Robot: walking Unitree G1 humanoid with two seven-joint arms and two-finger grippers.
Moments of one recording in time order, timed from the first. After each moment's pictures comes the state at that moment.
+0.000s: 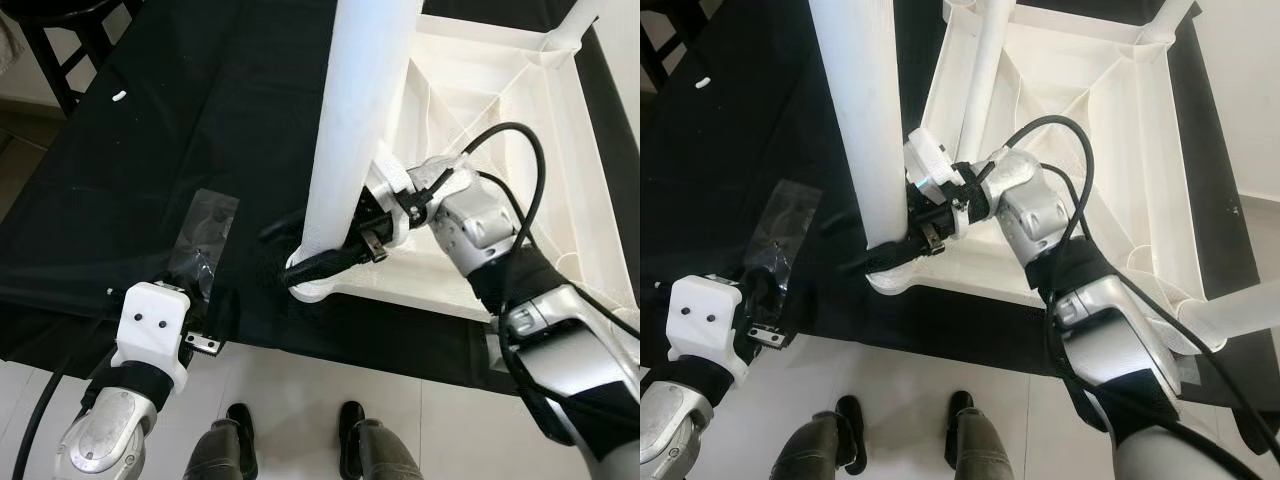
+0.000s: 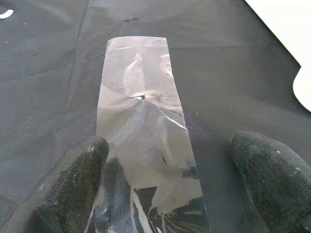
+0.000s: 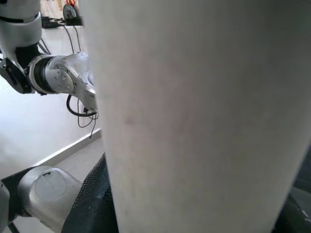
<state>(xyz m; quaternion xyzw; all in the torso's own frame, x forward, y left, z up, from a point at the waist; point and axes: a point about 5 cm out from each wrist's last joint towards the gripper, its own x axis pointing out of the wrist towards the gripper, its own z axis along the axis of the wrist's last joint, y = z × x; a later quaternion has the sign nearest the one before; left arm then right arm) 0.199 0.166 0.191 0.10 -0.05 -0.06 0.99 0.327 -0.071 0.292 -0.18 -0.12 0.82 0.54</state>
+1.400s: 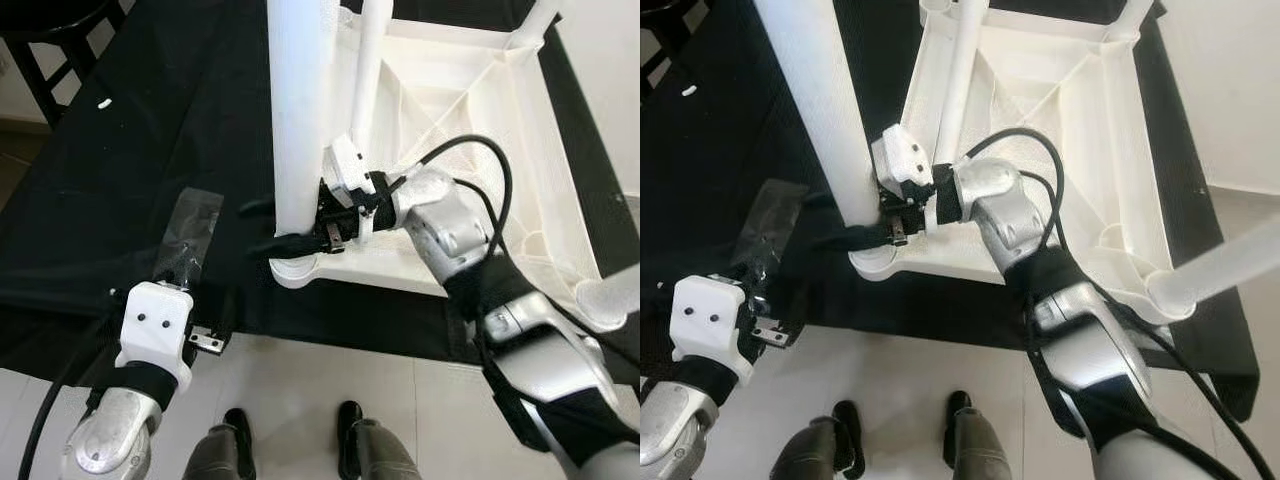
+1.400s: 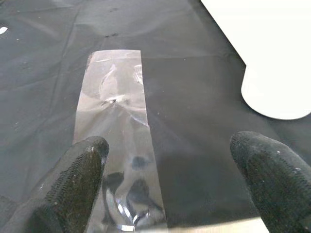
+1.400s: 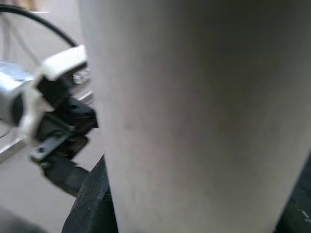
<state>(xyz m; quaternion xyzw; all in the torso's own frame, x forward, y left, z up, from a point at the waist) 0.199 0.161 0.191 0.09 -0.06 -0.06 0.99 0.339 -0.059 0.274 -0.16 -0.14 0.72 0.66</state>
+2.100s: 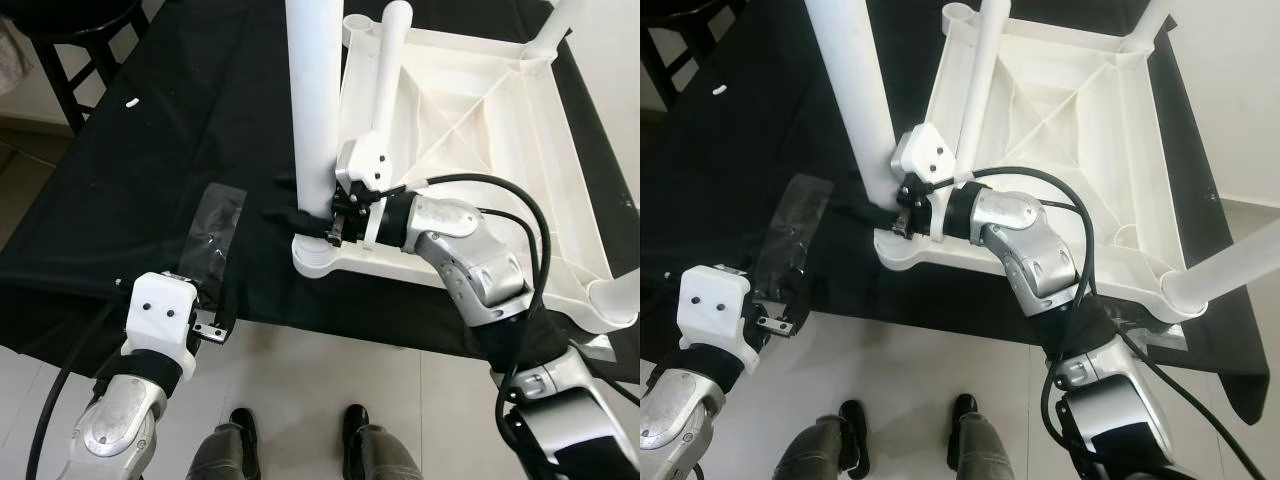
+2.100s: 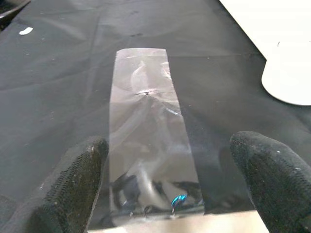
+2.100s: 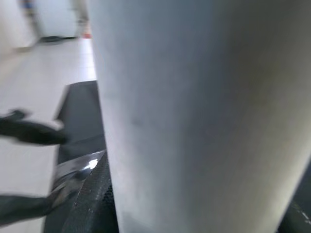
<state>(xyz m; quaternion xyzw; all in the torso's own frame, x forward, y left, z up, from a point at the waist) 0.211 0.162 0.190 0.09 -0.06 -0.06 0.99 0.333 -0.072 0.272 -0.13 -0.10 0.49 0.86</state>
